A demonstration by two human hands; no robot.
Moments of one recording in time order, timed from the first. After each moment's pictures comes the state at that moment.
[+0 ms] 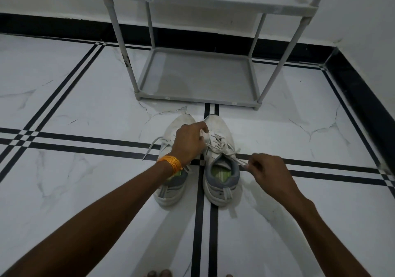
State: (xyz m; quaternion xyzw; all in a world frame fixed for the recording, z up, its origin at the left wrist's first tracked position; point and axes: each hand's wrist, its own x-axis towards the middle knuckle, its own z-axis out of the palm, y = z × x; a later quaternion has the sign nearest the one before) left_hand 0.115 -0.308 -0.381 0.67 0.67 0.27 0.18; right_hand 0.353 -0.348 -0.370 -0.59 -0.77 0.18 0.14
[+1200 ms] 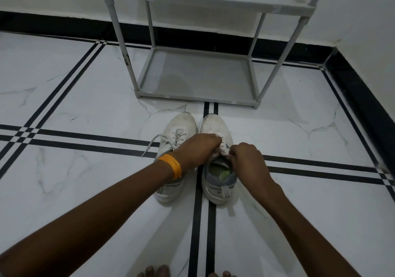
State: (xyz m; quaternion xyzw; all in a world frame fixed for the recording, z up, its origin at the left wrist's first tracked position) left_hand 0.129 -0.318 -0.379 0.86 0.48 0.12 0.15; right_hand 0.292 -0.337 -0.357 -0.63 -0.77 0.12 0.02
